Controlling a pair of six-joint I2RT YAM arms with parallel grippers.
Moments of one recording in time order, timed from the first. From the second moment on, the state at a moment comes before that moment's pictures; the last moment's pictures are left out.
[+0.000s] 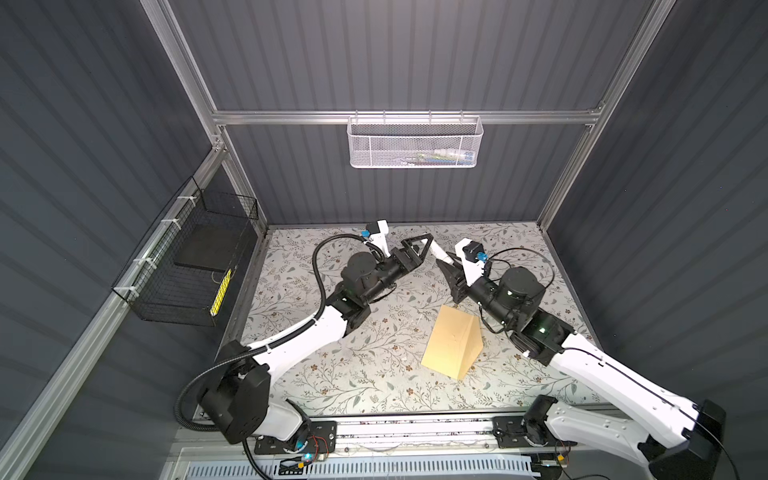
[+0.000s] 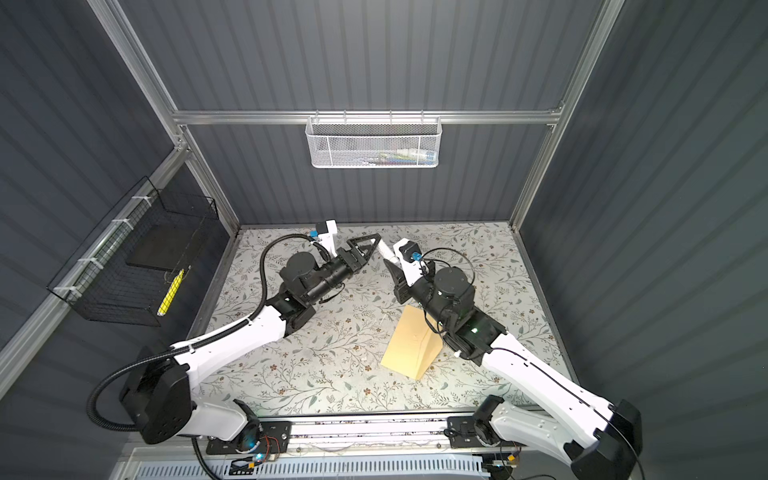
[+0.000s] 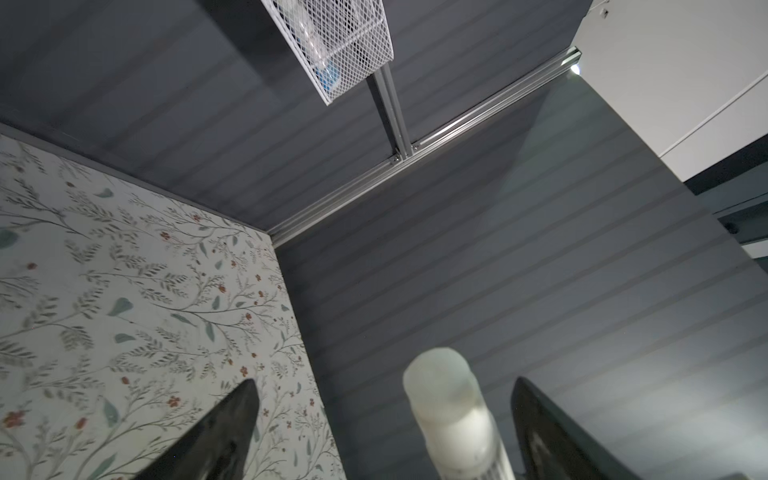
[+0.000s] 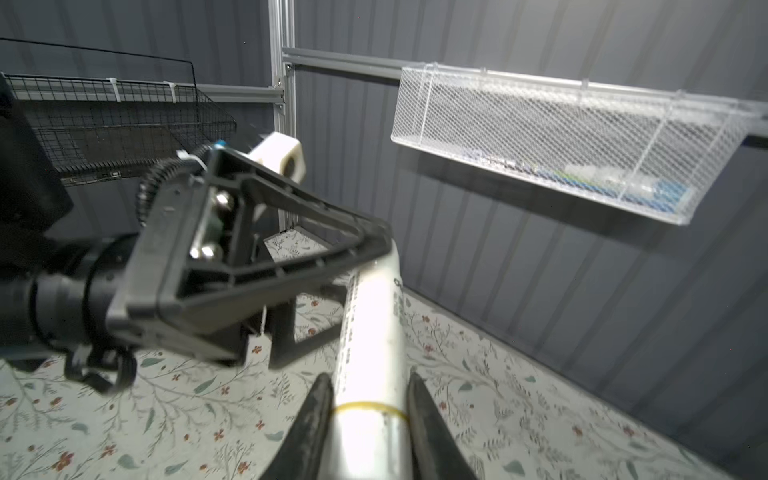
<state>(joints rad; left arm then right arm) -0.71 1.39 1.01 0.49 0.15 -0.99 0.73 0.99 0.91 0.03 0.08 -0.09</state>
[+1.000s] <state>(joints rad) -0.91 1.44 1.35 -0.52 0.34 0.90 0.67 0.88 1.03 -0.64 -0.16 0.15</state>
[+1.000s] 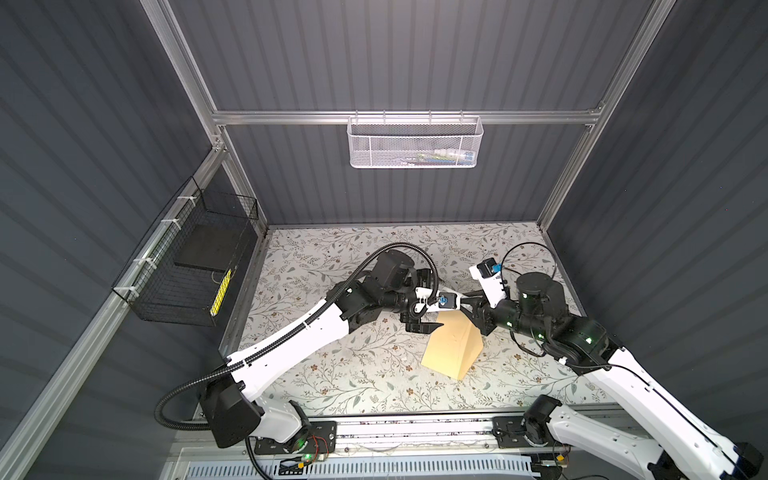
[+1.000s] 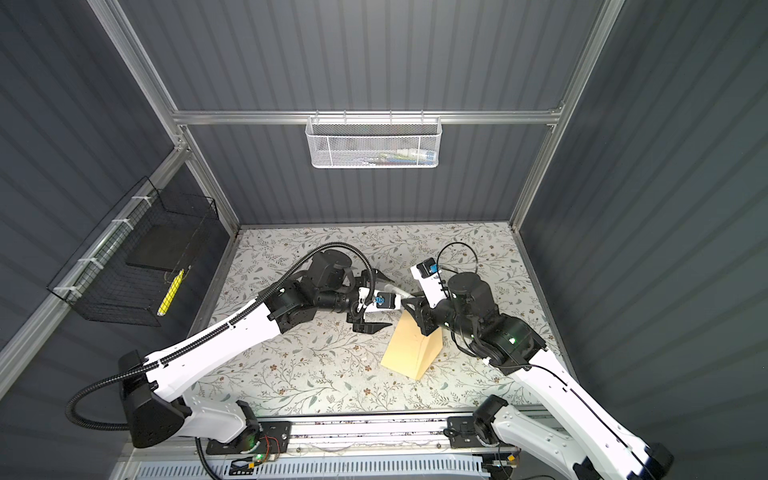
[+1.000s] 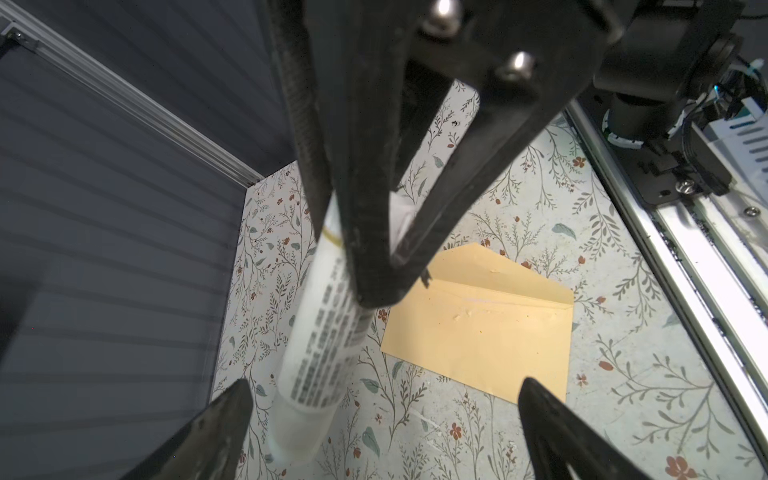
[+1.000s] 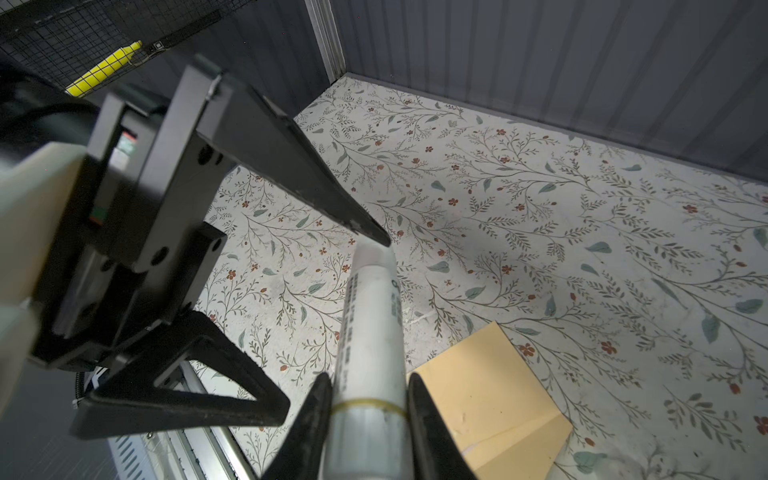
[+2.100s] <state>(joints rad) -0.93 1.51 1.34 -0.43 0.30 0.85 0.65 0.91 1.01 -0.61 -0.21 0.24</state>
